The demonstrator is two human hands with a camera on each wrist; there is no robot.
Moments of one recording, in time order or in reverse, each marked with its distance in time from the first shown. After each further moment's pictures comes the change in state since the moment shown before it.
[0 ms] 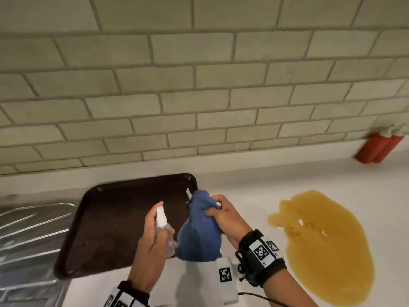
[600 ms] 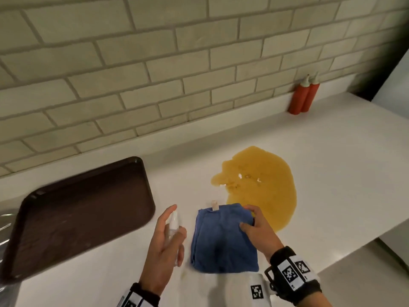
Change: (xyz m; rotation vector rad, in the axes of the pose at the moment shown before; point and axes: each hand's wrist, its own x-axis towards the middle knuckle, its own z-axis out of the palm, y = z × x) left_hand -0.056 0.005 0.103 -0.050 -0.201 -0.082; right_hand -0.097 0.105 -0.148 -0.152 0.286 0.129
